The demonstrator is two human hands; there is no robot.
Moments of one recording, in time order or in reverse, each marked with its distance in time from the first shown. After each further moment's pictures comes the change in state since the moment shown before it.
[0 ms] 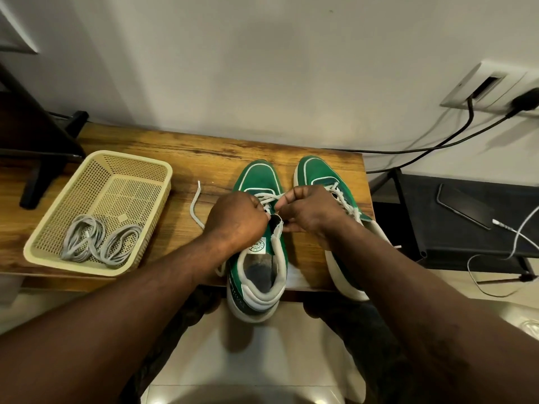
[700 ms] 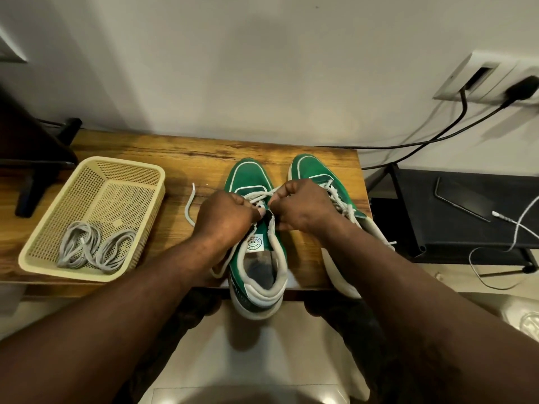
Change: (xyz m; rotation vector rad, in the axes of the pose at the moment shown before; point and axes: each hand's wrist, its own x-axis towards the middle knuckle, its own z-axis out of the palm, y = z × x) left_hand -0.004 0.000 -0.005 -0.305 0.019 -0.134; right_hand 0.000 -0.005 0.003 -0.198 0.103 -0.094
